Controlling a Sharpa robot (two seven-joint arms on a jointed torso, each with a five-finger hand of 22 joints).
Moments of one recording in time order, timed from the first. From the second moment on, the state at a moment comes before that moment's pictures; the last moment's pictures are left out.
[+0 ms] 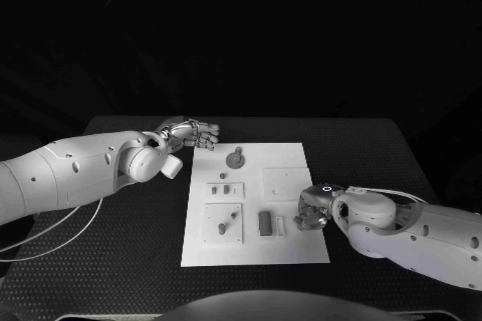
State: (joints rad) left arm 1.28 -0.78 -0.24 1.23 -0.14 -0.09 0.21; left_hand 0.93 -0.06 0.44 -0.25 0.05 0.88 0.17 0.29 0.52 1.16 0.11 0.11 0.33 0.95 0.07 0.54 0.72 0.02 0.92 -0.02 0.07 1.06; right arm 1.09 -0.82 -0.22 1.61 -1.69 -0.03 -0.43; right_hand 0.94 -0.06 0.59 -0.29 0.05 1.10 0.07 0.08 1.02 1.22 -0.03 1.20 1.23 1.30 -0.13 1.50 0.92 0.24 1.14 -0.04 0.86 1.31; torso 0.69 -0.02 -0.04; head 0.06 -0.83
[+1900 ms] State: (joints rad) left arm 1.28 -0.78 -0.24 1.24 -0.15 -0.09 0.20; left_hand 0.94 -0.06 0.45 -0.25 0.05 0.88 0.17 0.29 0.52 1.16 0.11 0.11 0.33 0.95 0.07 0.54 0.72 0.02 0.92 -0.02 0.07 1.06; right arm 1.11 -0.82 -0.22 1.64 -1.06 -0.20 -0.48; right_hand 0.92 -0.03 0.56 -0.29 0.04 1.14 0.06 0.08 0.91 1.26 -0.04 1.24 1.26 1.30 -0.14 1.51 0.94 0.24 1.13 -0.04 0.87 1.31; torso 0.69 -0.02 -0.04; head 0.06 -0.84
